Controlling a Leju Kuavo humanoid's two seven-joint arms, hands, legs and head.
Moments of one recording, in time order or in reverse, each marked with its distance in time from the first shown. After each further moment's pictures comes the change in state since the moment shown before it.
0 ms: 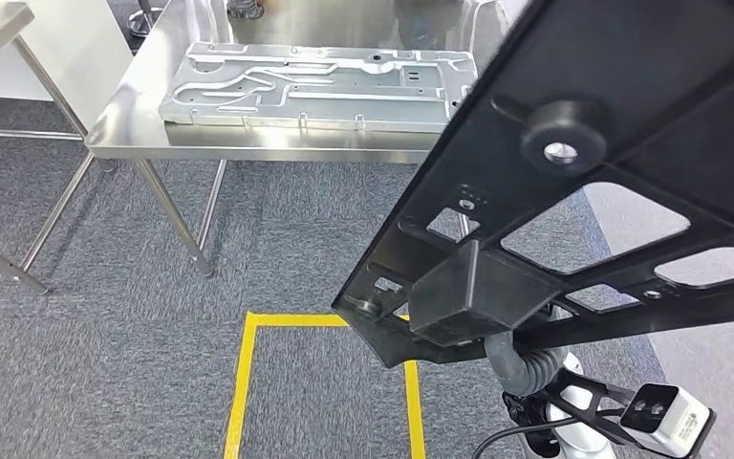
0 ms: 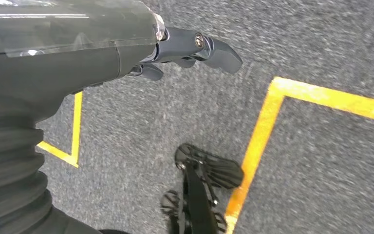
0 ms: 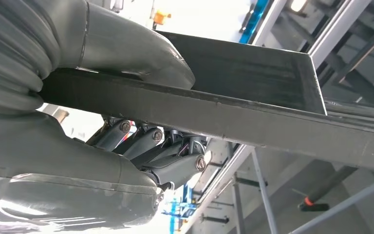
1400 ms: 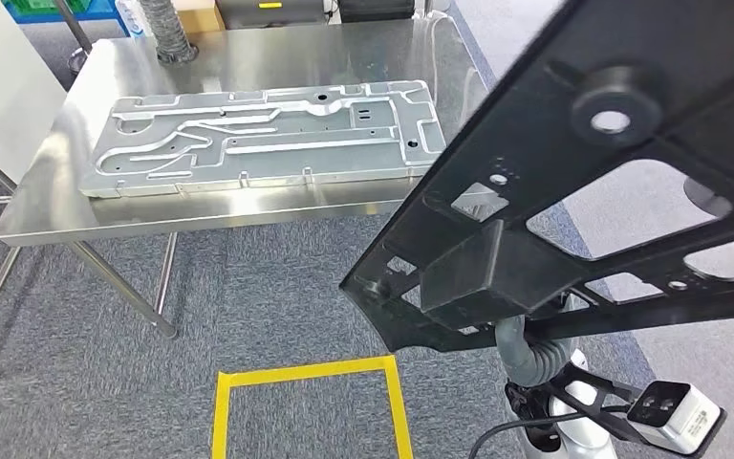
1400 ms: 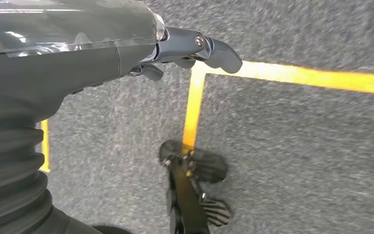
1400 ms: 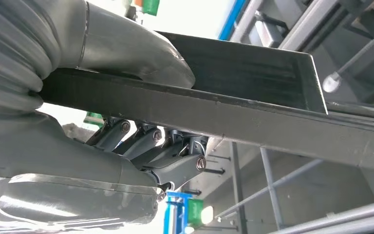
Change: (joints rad) left arm -0.012 0.003 0.024 0.000 -0.035 -0.011 -0.007; right arm -0.001 0.035 -0.034 -0.002 0.018 -0.017 0.000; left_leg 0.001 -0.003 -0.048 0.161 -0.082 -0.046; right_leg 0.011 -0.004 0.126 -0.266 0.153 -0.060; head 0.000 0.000
